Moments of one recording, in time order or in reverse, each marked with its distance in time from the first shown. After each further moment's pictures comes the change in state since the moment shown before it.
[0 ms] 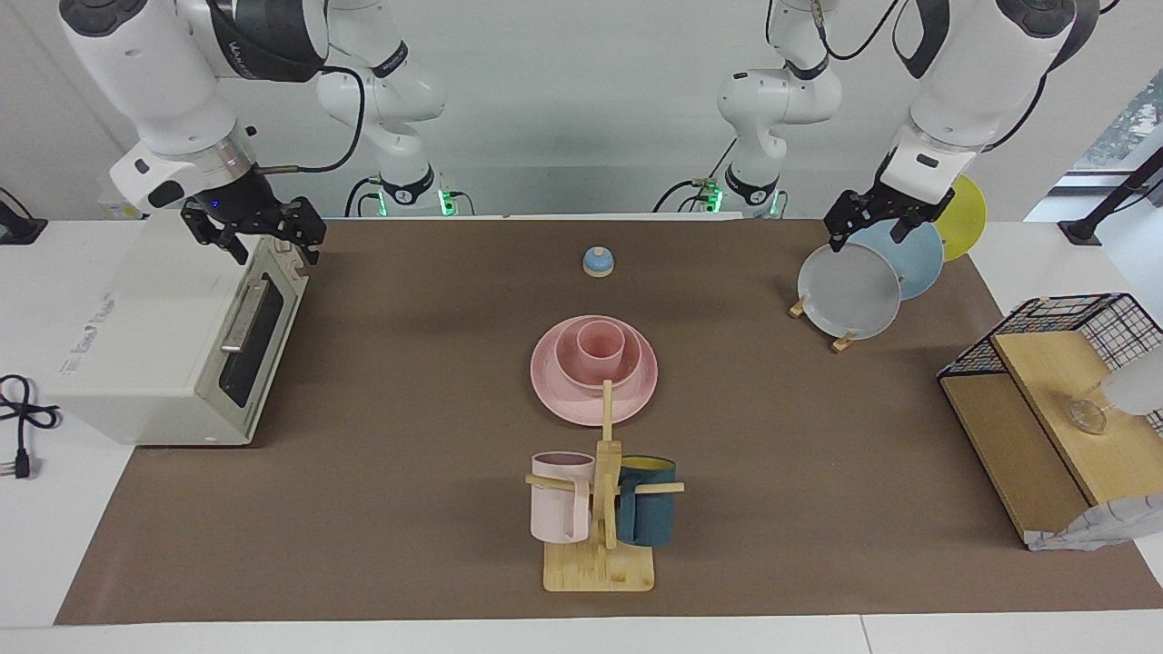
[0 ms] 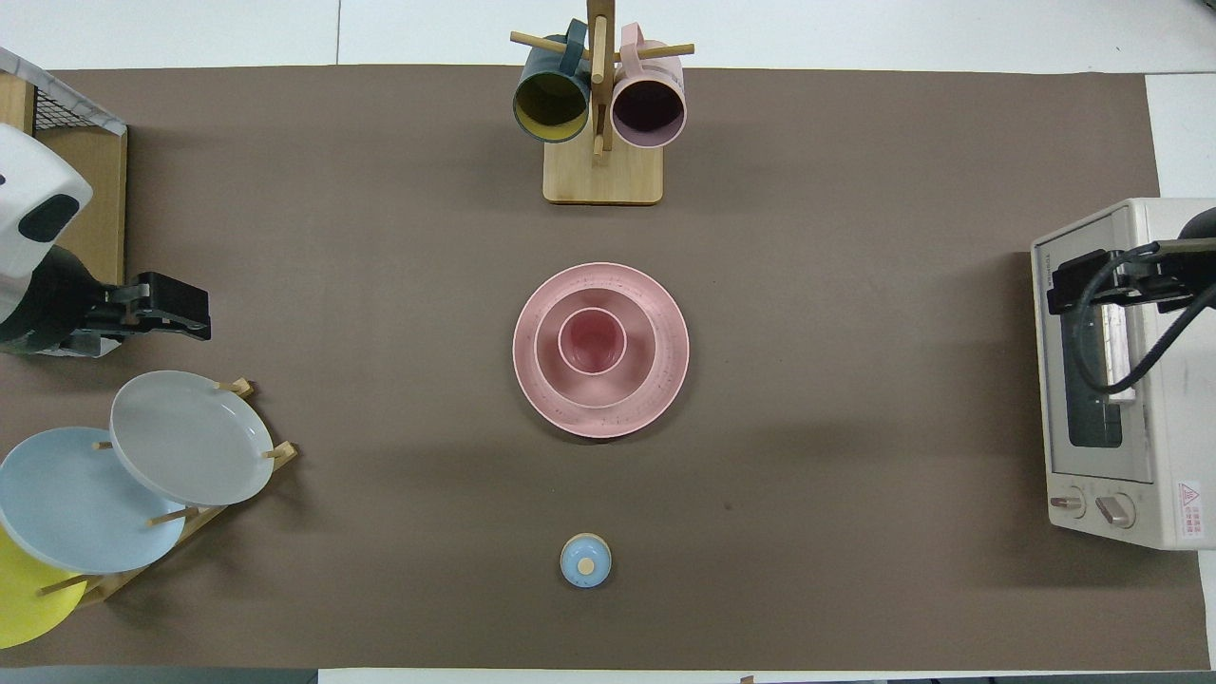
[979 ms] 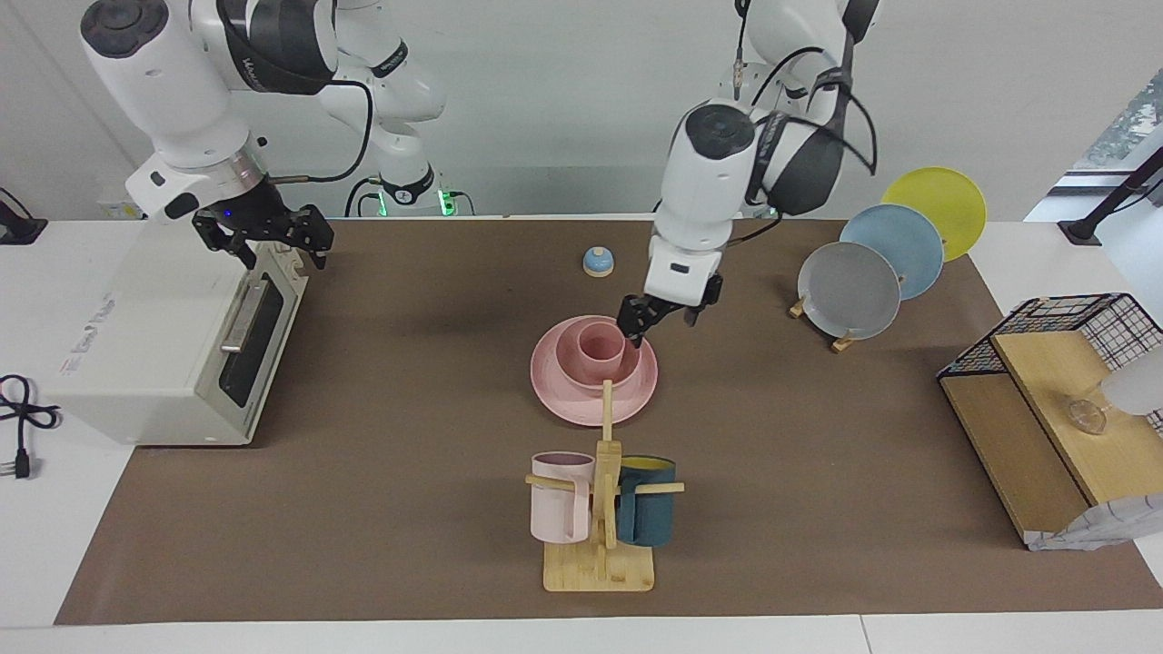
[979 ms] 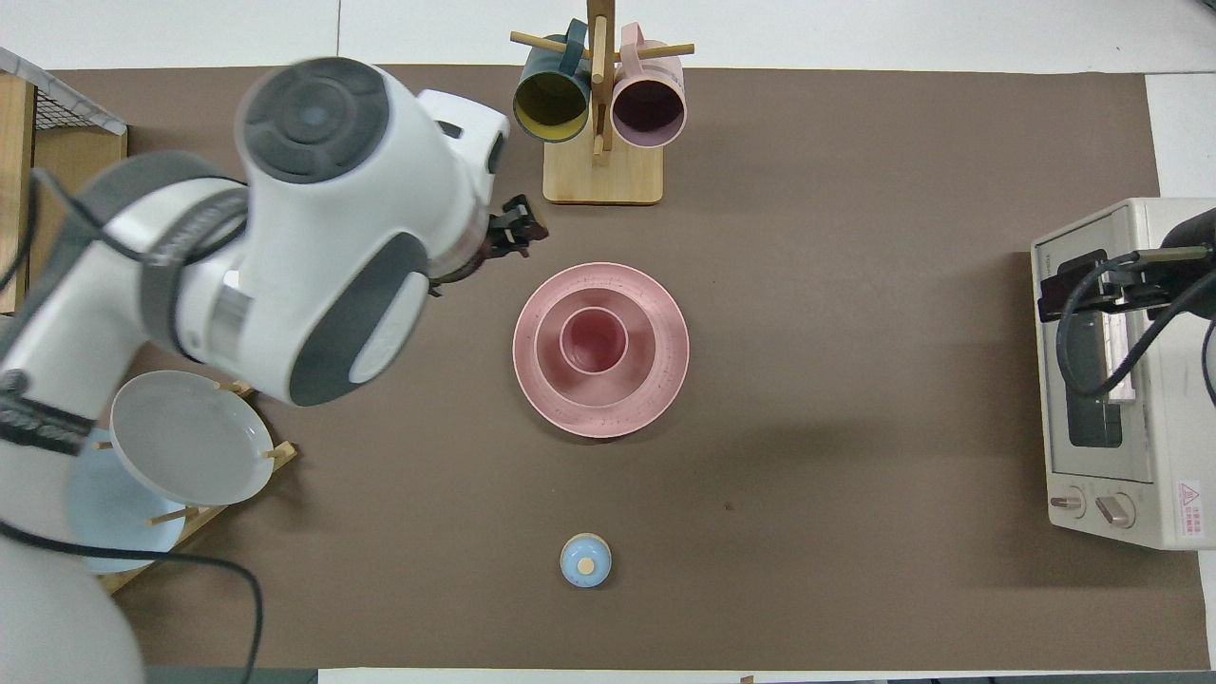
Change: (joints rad) left arm -0.363 0.316 0.000 0.199 0.015 0.237 -0.619; right arm -0.022 -0.004 0.023 -0.026 -0.010 0.007 0.000
